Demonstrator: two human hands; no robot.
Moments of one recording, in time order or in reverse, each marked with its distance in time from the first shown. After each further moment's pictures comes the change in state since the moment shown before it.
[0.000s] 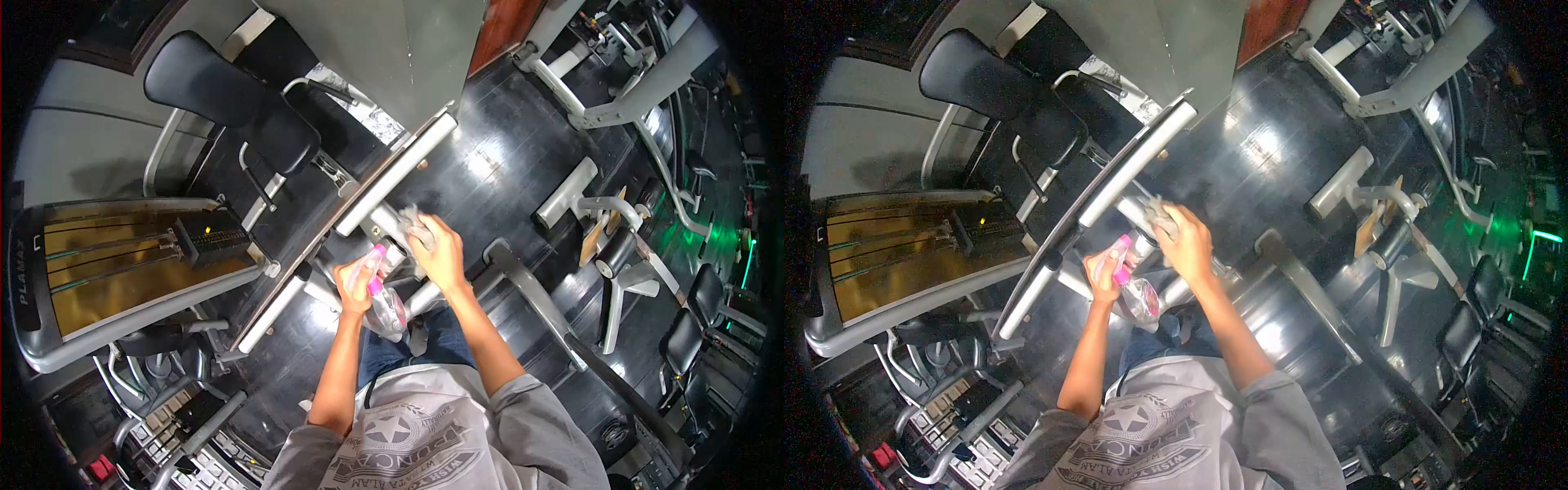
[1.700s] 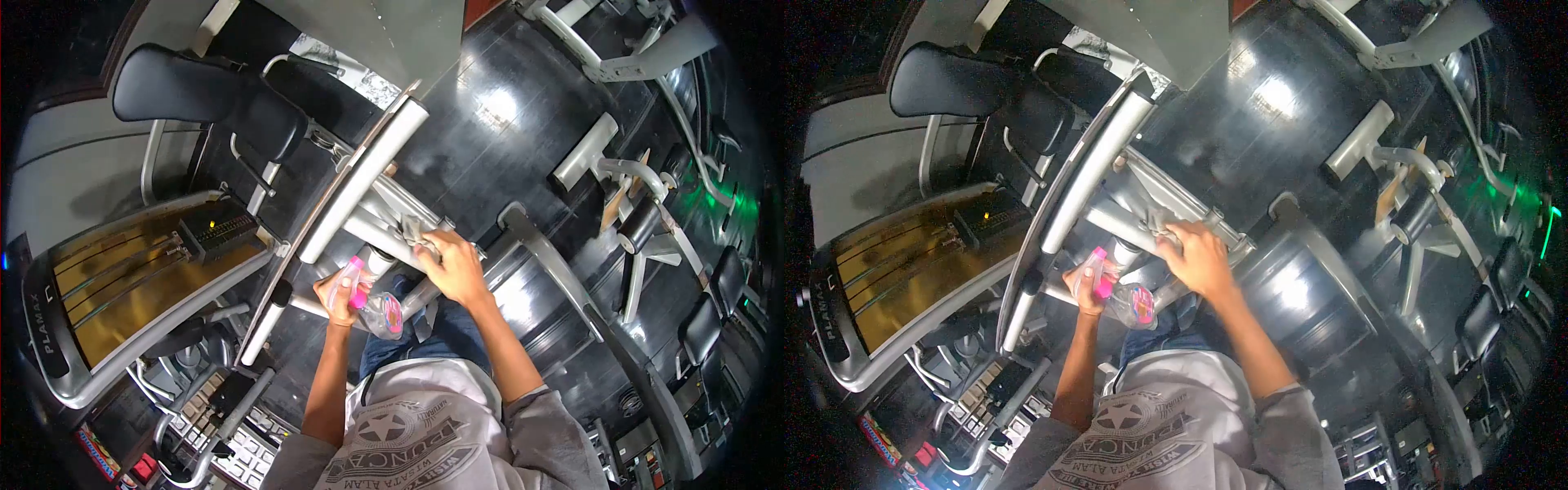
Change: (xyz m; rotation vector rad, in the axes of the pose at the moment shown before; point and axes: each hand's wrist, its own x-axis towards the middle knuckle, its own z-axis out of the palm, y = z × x) left_hand -0.008 0.003 -0.007 -0.018 0.030 -0.207; right_hand -0.014 0.031 -0.035 -0.094 -0.263 0.195
